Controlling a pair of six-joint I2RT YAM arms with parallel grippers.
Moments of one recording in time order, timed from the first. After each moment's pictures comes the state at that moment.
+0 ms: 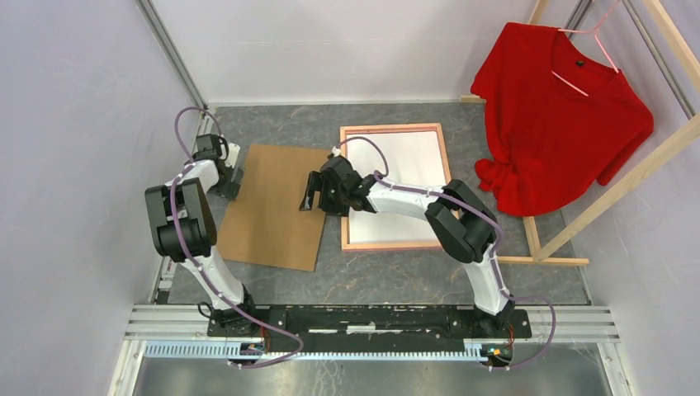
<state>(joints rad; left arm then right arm) 0.23 1.84 1.15 -0.39 -0.19 0.49 0.89 2.11 1.50 -0.17 -0.08 0.93</state>
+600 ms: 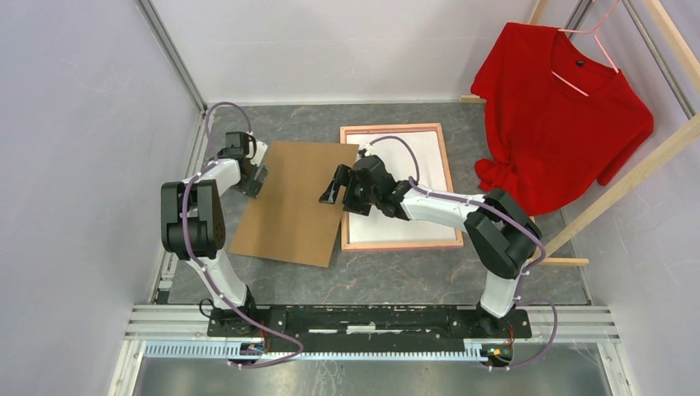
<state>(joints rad) 0.06 1.83 1.13 -0.37 -0.24 0.48 0.82 1.83 1.18 0.01 -0.09 1.00</state>
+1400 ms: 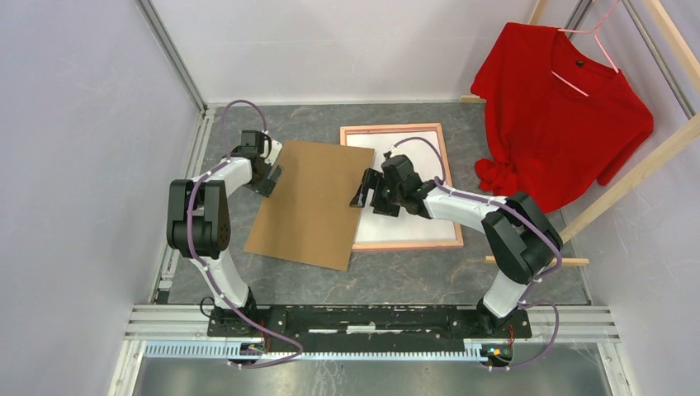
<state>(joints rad) -0.05 1.84 1.15 -0.39 -0.23 0.43 0.67 1.72 1.01 -0.07 -0.13 0.84</state>
